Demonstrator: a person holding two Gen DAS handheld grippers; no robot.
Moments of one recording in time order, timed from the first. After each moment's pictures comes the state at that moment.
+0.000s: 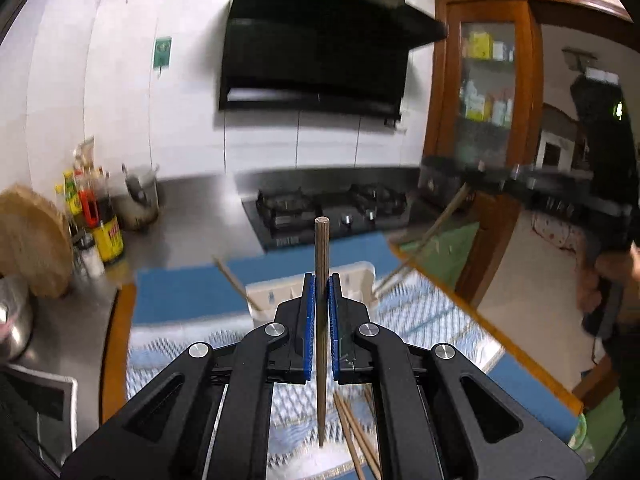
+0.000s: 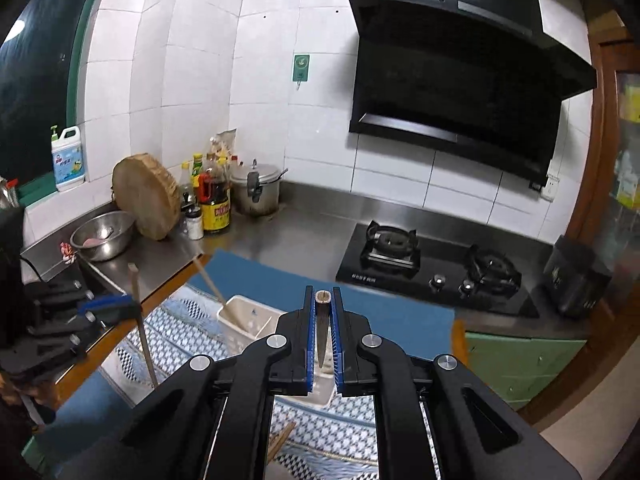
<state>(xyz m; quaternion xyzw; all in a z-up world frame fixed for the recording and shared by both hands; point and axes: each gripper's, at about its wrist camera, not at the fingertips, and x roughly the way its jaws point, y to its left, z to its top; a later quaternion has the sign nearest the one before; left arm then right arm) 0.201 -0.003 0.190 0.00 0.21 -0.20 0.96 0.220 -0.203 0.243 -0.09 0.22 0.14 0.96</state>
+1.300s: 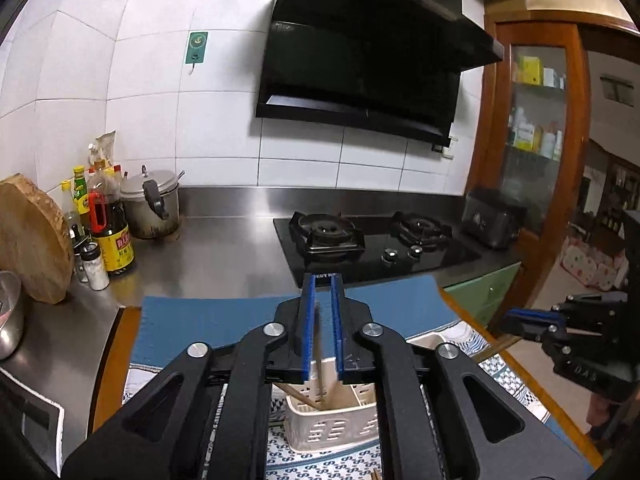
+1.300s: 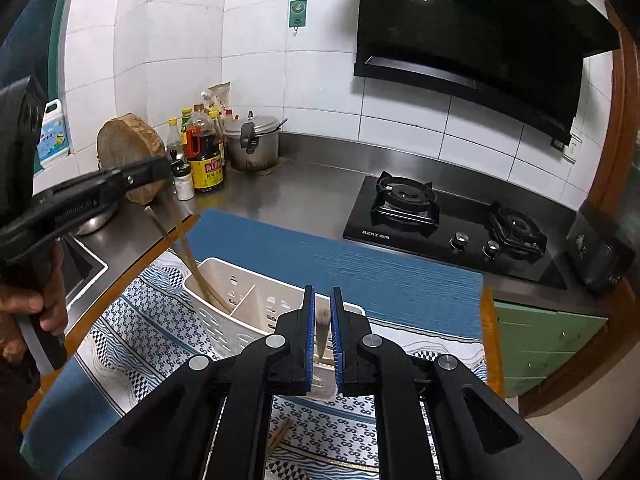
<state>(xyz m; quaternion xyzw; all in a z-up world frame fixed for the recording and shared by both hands) 0.321 0.001 0.169 -0.04 0.20 -0.14 0.97 0.290 -0.192 0.163 -0.08 0.29 0.15 0.94</state>
